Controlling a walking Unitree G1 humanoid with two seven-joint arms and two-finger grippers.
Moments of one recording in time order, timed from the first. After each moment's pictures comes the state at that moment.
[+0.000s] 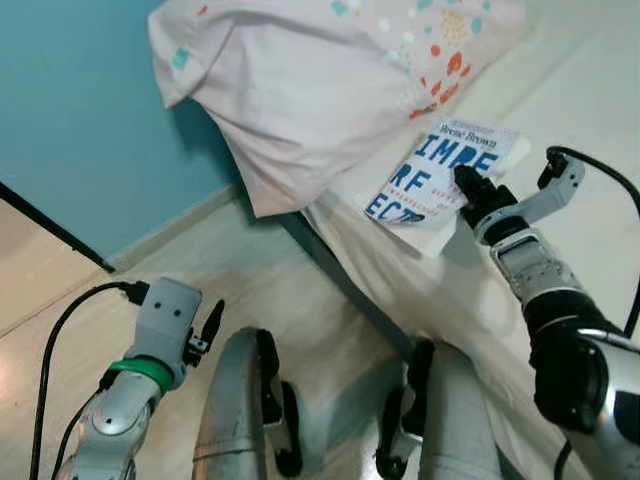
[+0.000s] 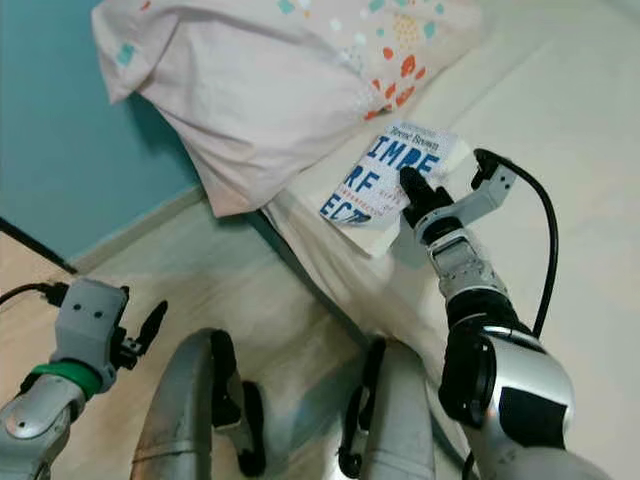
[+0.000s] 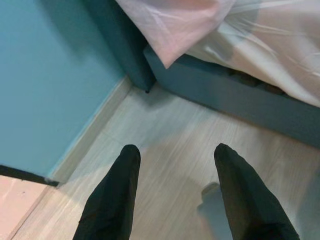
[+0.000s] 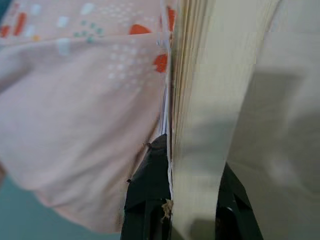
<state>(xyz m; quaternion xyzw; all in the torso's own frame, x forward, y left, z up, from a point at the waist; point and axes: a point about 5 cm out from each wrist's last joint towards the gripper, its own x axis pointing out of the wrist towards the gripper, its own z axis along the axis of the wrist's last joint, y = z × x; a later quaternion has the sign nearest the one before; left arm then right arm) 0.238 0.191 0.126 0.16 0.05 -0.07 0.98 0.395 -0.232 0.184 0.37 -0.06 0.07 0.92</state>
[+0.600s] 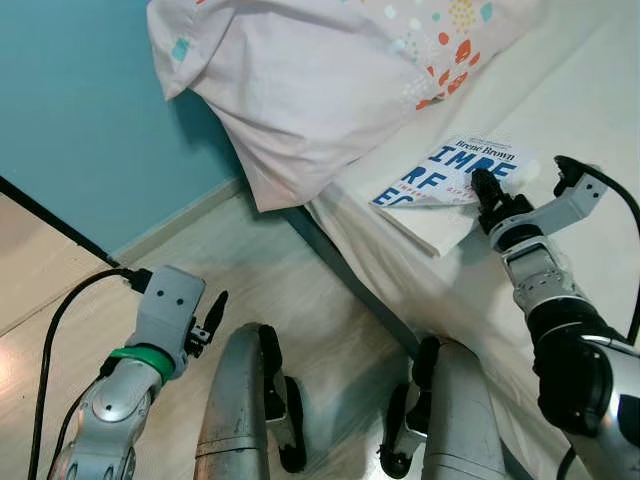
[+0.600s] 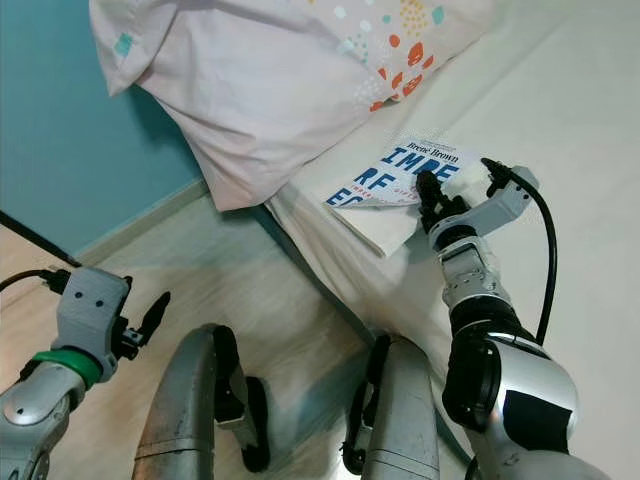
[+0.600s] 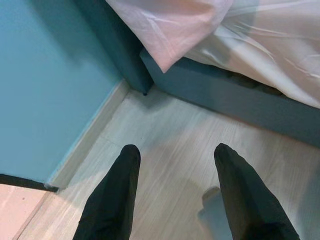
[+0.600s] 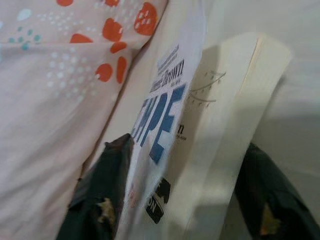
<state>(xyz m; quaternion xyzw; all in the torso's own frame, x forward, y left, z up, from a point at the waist) 0.247 0.188 0.136 0.17 0.04 -0.08 0.98 0.389 -0.254 0.176 0.34 -0.07 -0.01 0.94</state>
